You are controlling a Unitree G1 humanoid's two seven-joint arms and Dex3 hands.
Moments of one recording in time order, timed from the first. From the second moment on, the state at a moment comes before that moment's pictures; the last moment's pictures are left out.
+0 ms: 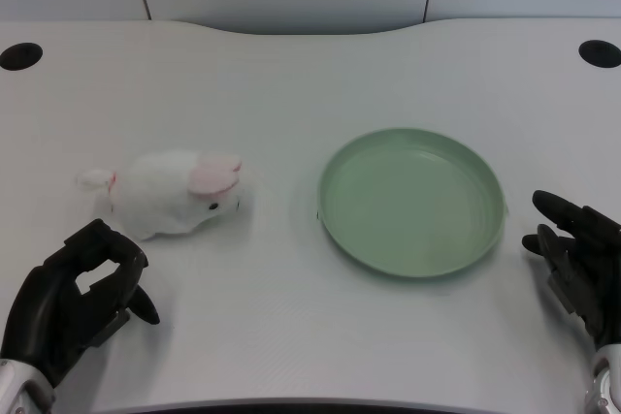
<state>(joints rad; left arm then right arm) -0.10 0.16 0.21 0.48 -0.28 -0.21 -0.45 -0.42 -0.04 -0.21 1.26 -0.03 -0.90 -0.13</state>
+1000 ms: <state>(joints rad) -0.26 0.35 0.09 0.32 0.09 -0.48 -0.38 -0.40 -0.01 -0.20 1.21 -0.02 -0.85 -0.08</state>
